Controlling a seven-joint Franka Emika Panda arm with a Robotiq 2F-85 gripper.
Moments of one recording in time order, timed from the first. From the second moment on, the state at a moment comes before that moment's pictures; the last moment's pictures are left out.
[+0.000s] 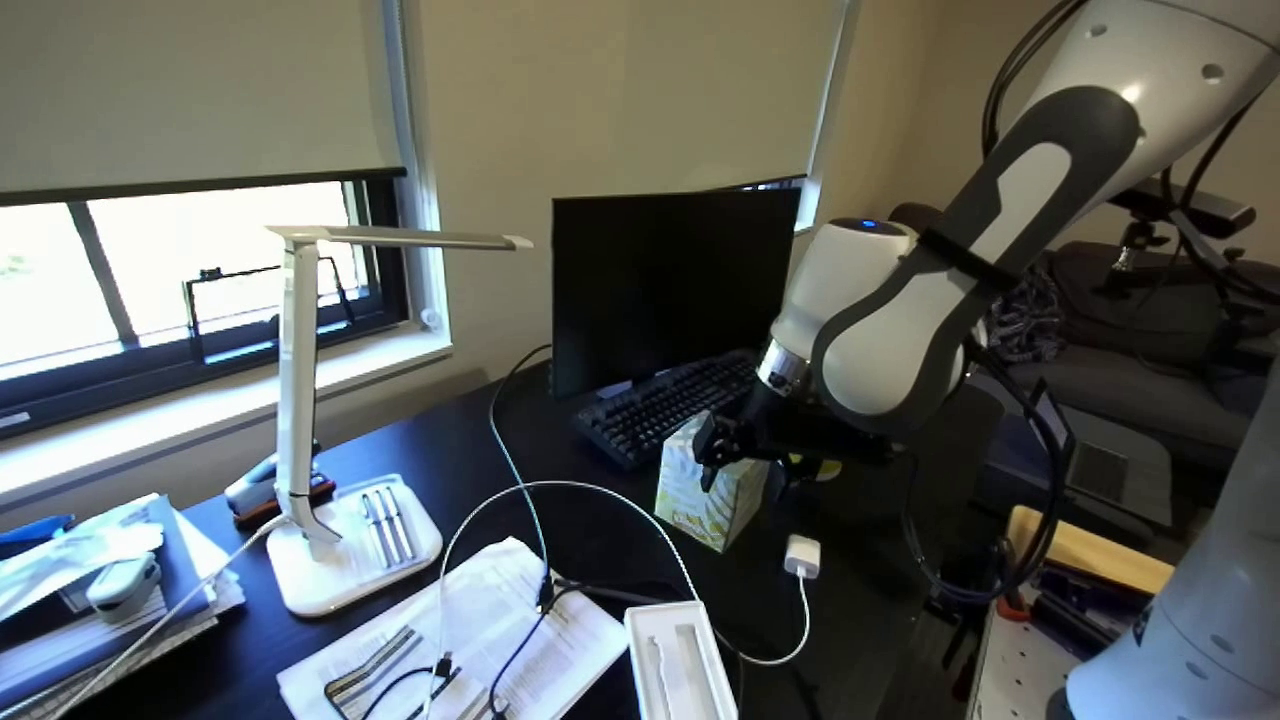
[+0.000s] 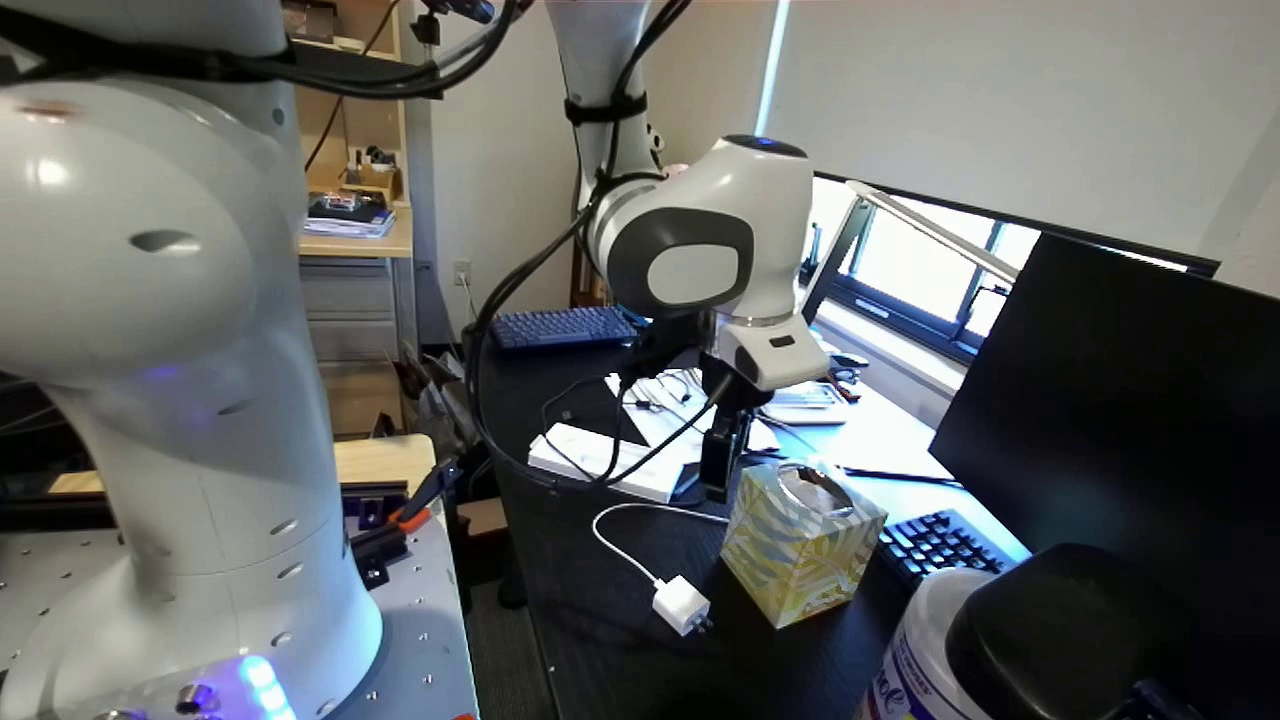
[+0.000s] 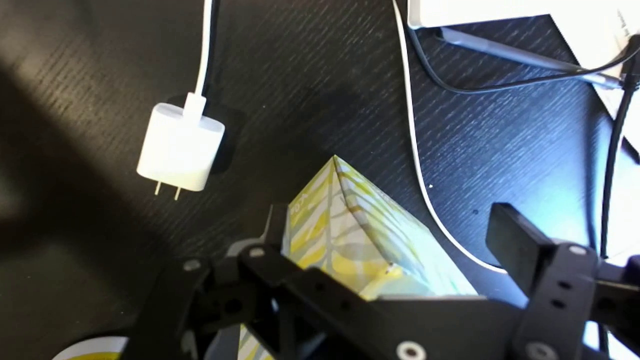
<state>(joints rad) 0.03 0.03 0.08 -2.79 0.24 3.00 0.73</state>
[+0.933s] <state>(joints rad) 0.05 0.15 0.09 -2.78 0.39 3.11 0.74</state>
